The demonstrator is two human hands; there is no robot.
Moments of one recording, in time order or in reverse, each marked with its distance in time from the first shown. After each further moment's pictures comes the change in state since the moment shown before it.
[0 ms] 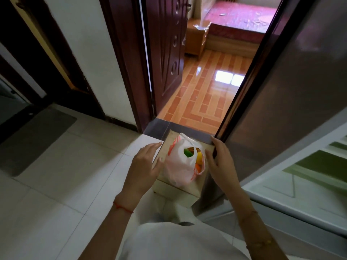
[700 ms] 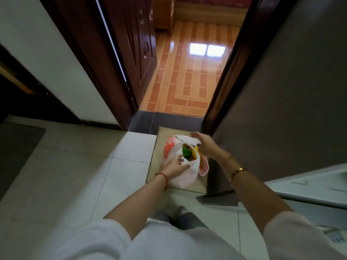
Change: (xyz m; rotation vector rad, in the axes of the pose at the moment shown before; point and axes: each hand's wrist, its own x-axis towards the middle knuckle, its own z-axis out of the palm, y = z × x) left_hand 0.133 -0.075 0.159 -0.353 -0.791 -0.476; right_hand 0.157 0.076 0.096 -0.251 -0.455 0.255
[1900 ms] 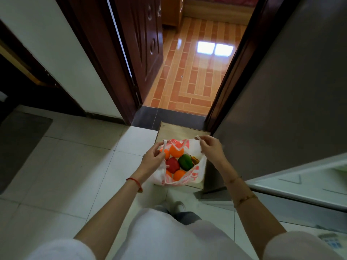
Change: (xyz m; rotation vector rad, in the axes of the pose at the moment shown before) left_hand -0.073 -0.005 -0.044 -0.275 0.230 0.152; right_hand -0.068 -0.015 -0.002 0.575 0.263 0.127
